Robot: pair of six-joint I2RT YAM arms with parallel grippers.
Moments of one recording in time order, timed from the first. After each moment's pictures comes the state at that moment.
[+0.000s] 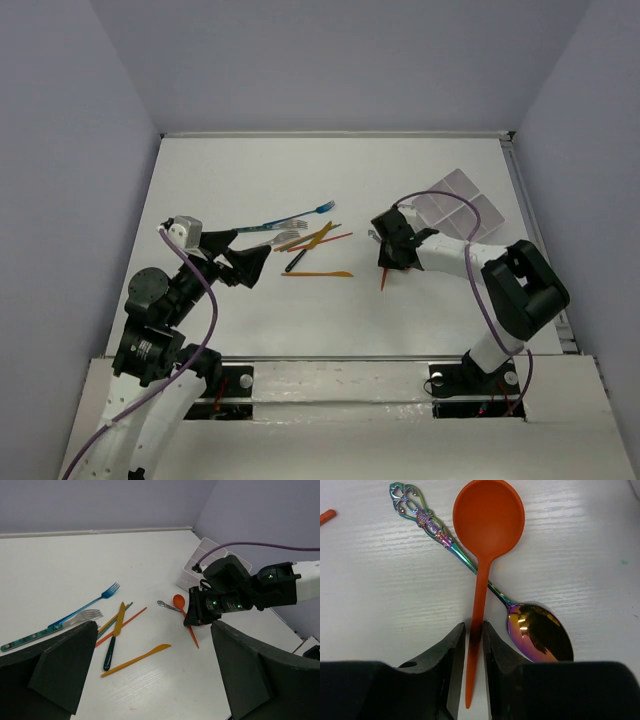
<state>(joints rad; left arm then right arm) -0.34 0.37 0.68 -0.26 0.27 -0.35 0.60 1.64 0.89 -0.29 0.31 0.69</state>
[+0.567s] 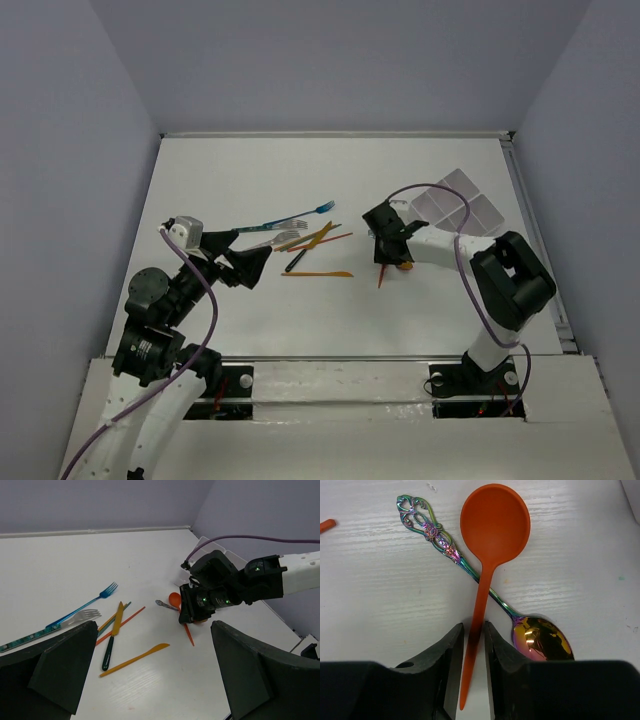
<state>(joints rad) -0.35 0.37 0.68 -0.26 0.27 -0.35 0.61 1.73 1.00 -0.37 0.37 0.64</state>
